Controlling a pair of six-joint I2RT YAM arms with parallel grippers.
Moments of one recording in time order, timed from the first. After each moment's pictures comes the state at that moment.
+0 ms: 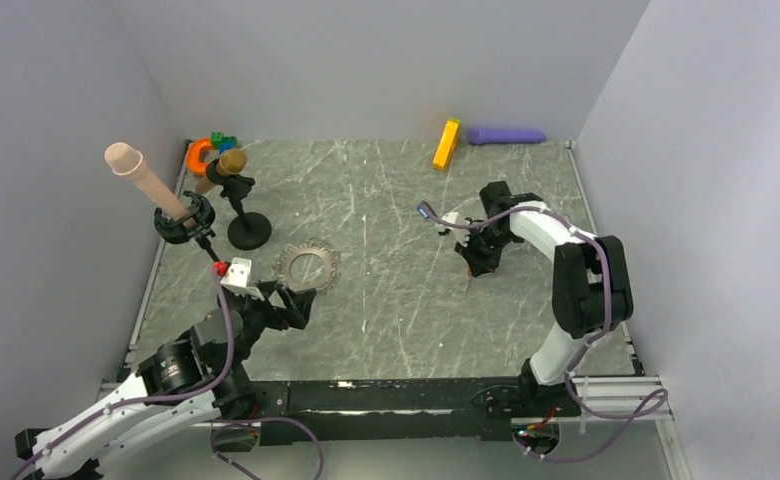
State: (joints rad) left arm -1.02 0.24 0.48 -0.47 -0.61 -0.49; right arm 0.19 1.69 1.13 -0.88 -0.39 -0.97
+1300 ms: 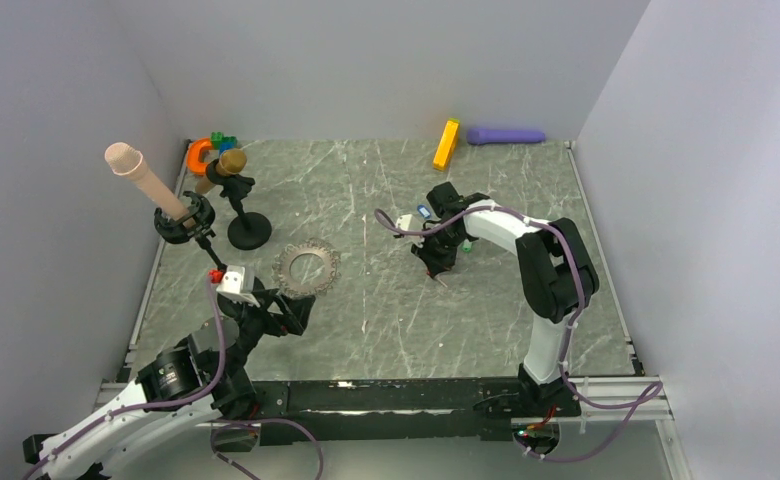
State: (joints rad) left arm -1.02 0.12 0.41 -0.51 -0.59 -0.57; right arm 0.46 1.88 1.25 -0.74 -0.40 -0.79
